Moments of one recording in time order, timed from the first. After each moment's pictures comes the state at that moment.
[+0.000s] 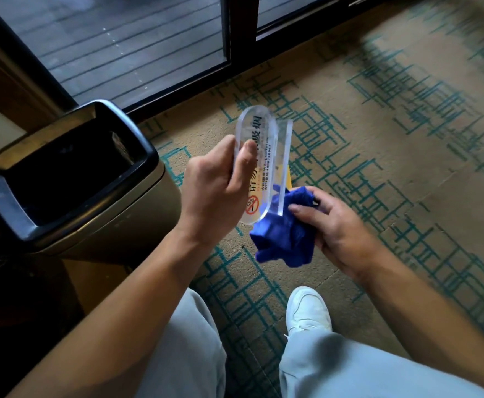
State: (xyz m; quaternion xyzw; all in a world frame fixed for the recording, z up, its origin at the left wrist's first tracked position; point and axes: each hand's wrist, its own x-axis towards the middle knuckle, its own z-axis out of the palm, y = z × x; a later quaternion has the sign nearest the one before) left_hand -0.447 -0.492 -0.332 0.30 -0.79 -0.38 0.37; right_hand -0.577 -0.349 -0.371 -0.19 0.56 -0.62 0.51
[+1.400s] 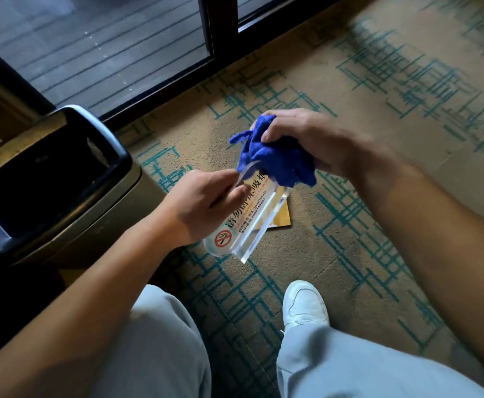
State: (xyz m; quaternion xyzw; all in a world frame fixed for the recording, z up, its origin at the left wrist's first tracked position) left_hand -0.444 -0.502 -0.345 0.14 -0.91 -0.36 0.12; right_hand -0.653 -0.427 -0.321 -0.35 0.62 -0.45 0.54
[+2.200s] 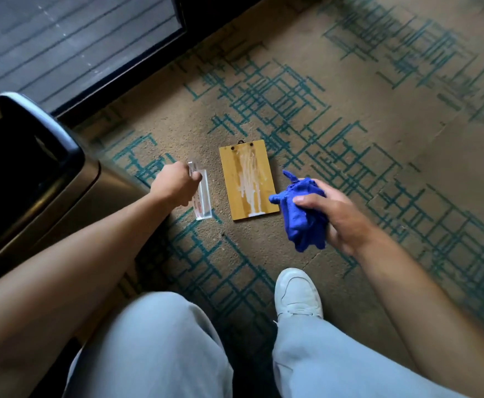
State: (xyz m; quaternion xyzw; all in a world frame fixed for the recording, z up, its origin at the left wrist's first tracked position) left_hand -0.491 -0.579 -0.501 0.49 -0.83 -0.26 -0.10; right_hand -0.642 -0.308 -0.442 -0.06 0.58 -0.61 0.53
